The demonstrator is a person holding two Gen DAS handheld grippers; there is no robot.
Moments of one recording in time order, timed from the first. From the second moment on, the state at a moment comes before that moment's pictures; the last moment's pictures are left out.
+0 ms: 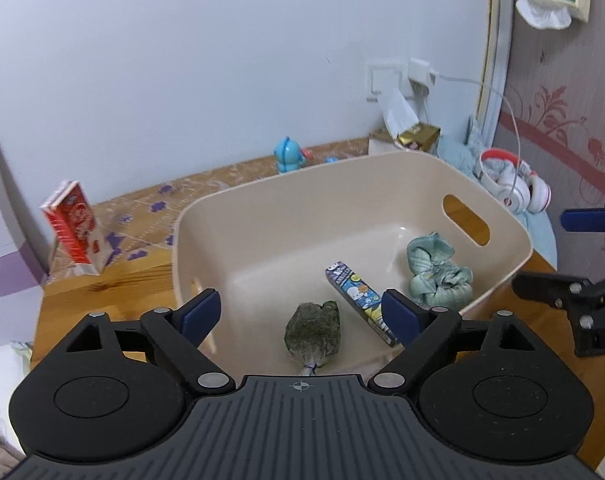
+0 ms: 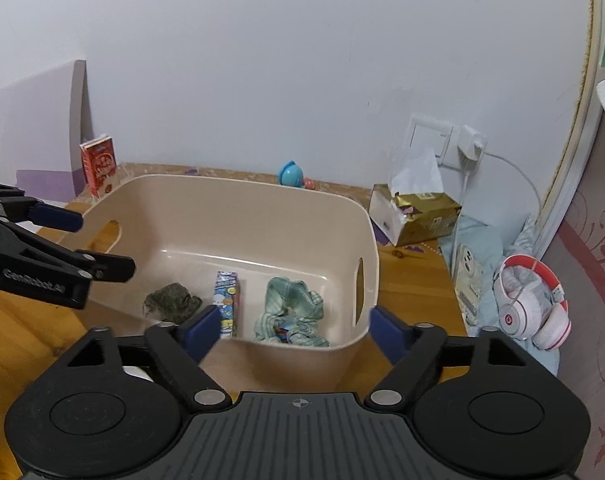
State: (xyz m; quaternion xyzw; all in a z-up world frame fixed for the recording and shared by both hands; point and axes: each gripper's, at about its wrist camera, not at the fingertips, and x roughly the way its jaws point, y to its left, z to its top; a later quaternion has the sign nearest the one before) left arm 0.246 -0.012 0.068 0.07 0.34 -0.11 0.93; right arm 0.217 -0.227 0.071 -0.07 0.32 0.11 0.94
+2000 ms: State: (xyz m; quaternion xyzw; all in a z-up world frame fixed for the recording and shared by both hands) left arm 0.176 0.014 -0.037 0.03 0.42 -0.08 0.90; right arm 0.189 -0.213 -0.045 -0.06 0.41 0.09 0.91
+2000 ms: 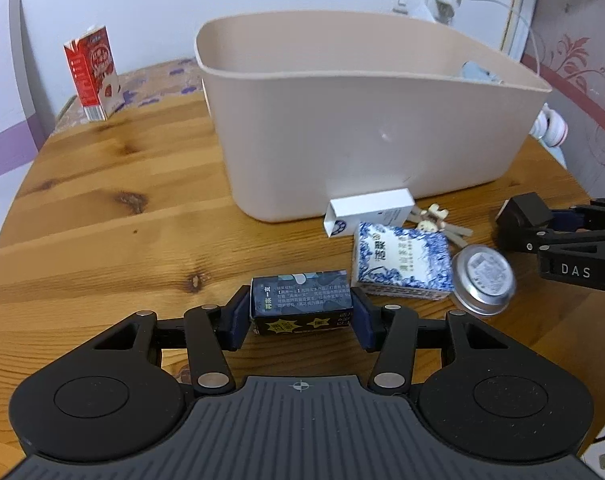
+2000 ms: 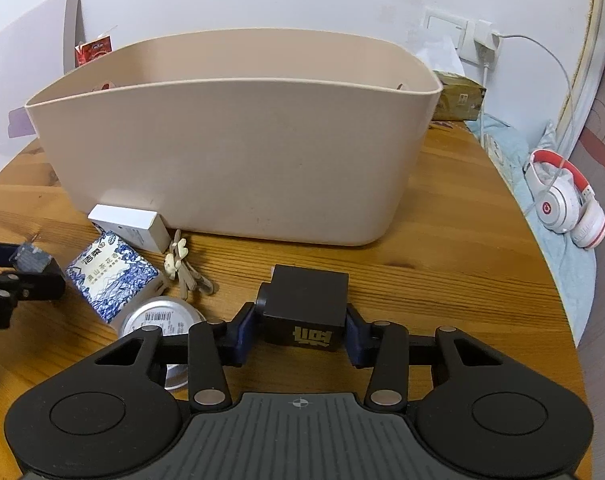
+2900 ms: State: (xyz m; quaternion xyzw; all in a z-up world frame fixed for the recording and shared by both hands) left arm 0.213 -0.002 0.087 0.05 0.28 -0.10 0.95; right arm 0.189 -0.222 0.076 -0.07 0.23 0.08 0.97
